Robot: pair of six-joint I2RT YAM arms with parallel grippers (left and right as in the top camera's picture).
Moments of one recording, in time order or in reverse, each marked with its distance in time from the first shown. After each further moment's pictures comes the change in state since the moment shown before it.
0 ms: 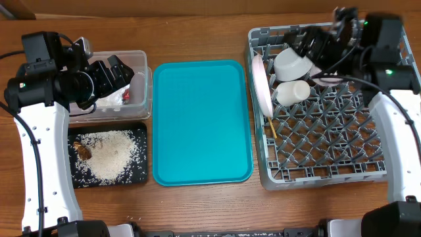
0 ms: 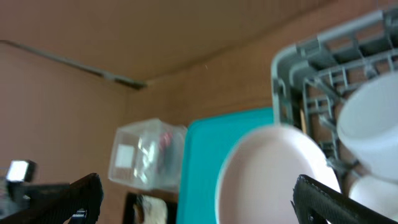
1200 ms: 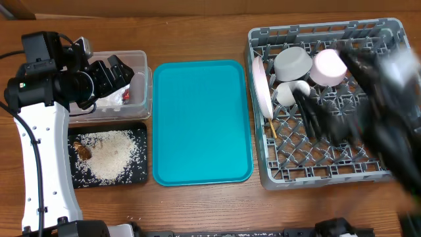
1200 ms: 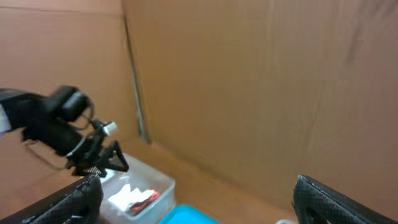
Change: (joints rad) left arm 0.000 0.000 0.000 0.000 0.000 0.000; right arm 0.294 -0.770 -0.087 0.042 0.327 -0.502
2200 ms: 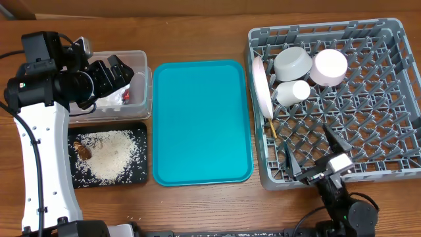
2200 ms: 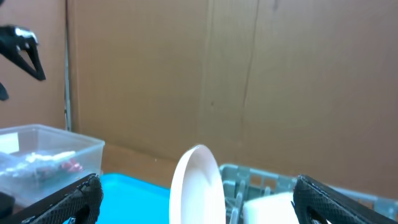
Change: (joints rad) left arm 0.000 0.000 0.001 0.000 0.000 0.000; right arm -0.079 -0.771 -1.370 0.768 0.144 -0.034
